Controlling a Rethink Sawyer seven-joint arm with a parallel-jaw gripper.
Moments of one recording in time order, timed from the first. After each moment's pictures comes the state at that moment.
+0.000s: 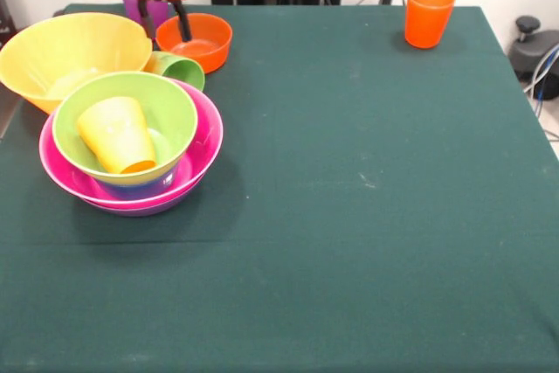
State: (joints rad) arm -1.13 -0.65 0.66 1.96 -0.81 0.56 2.14
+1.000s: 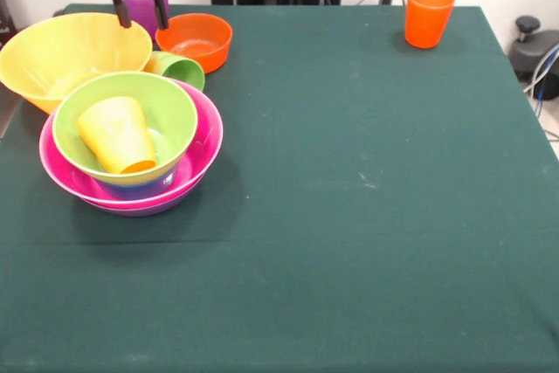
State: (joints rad) arm -1.16 -0.68 0.69 1.97 -0.82 0.58 2.06
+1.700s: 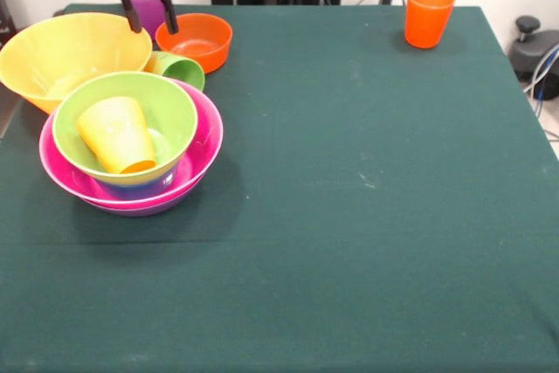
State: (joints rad) arm -1.17 -0.64 0.69 1.97 -0.83 0.58 2.06
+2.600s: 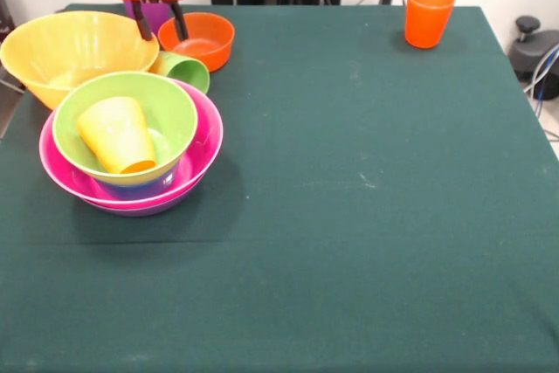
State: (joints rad) arm -1.17 -0.58 0.69 1.97 -0.91 0.58 2.06
